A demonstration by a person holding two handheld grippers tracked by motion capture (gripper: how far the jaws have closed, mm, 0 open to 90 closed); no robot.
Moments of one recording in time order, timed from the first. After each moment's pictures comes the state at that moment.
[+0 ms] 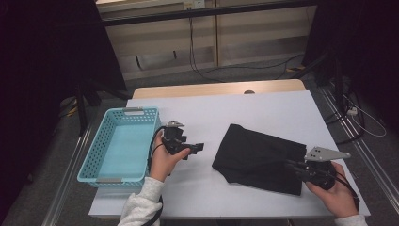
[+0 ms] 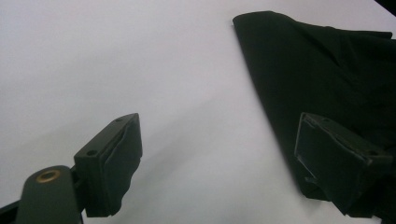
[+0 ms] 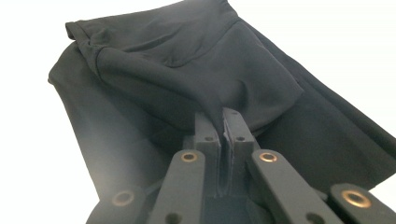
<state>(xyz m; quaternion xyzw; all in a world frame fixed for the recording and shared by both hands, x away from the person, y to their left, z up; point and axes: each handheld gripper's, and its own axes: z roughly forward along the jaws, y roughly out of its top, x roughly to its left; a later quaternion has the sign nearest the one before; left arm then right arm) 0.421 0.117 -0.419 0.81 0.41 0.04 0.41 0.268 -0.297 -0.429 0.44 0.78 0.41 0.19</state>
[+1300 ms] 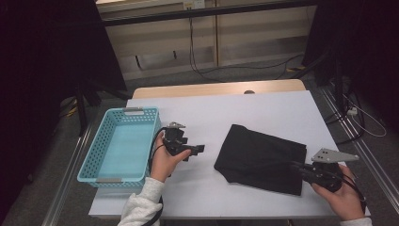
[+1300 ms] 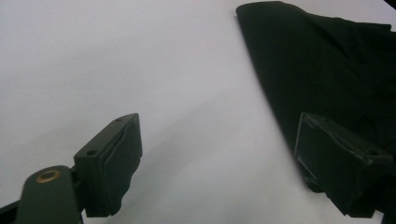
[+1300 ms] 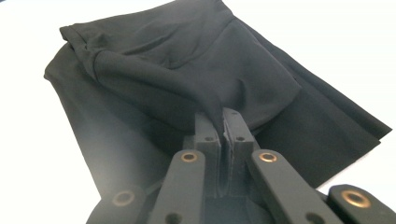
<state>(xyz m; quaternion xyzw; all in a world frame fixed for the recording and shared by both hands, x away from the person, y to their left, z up) 0.419 0.114 -0.423 0.82 0.41 0.03 0.40 0.261 -0.310 -0.430 0.45 0.77 0.41 0.19</state>
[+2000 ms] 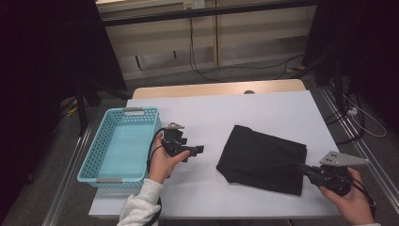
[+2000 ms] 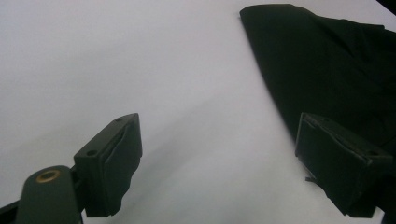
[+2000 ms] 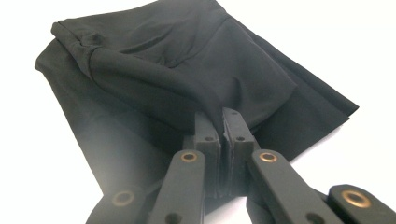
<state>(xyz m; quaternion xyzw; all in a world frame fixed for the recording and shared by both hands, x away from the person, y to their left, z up) 0.417 0.119 -0.421 0.82 0.41 0.03 0.41 0.249 -0.325 -0.429 0.46 0.76 0.40 0.20</state>
